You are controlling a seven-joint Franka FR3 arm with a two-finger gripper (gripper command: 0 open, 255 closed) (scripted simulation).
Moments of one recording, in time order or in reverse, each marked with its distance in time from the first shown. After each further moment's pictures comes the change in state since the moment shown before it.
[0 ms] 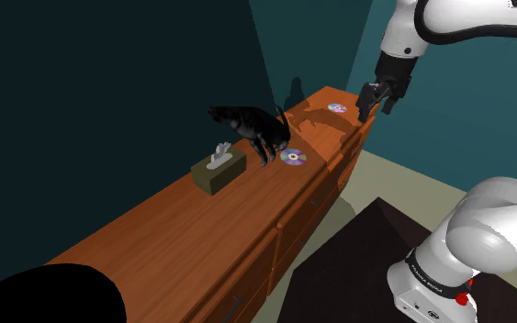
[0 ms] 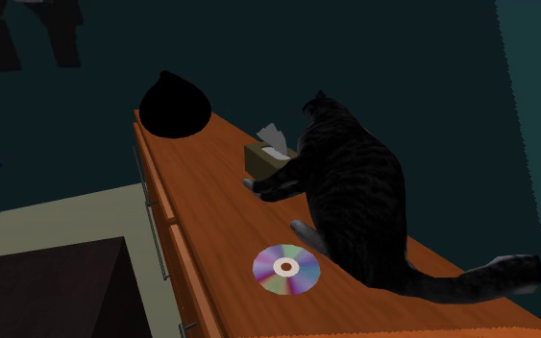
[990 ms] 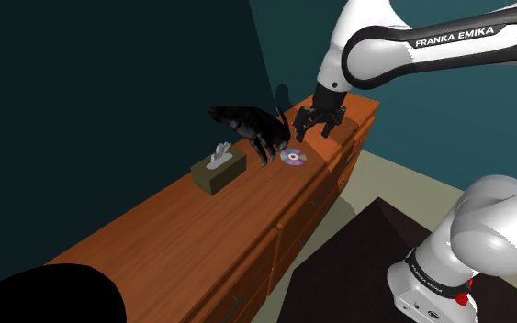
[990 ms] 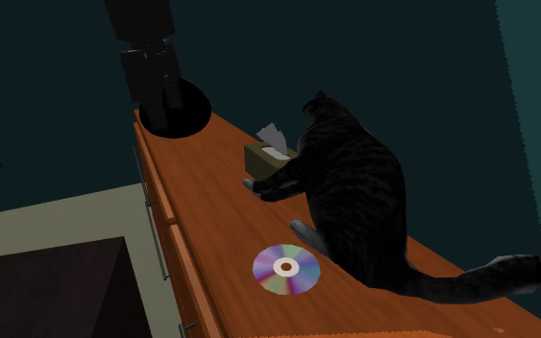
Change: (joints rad) arm 0.091 0.270 0.103 -0.051 0.192 0.418 0.181
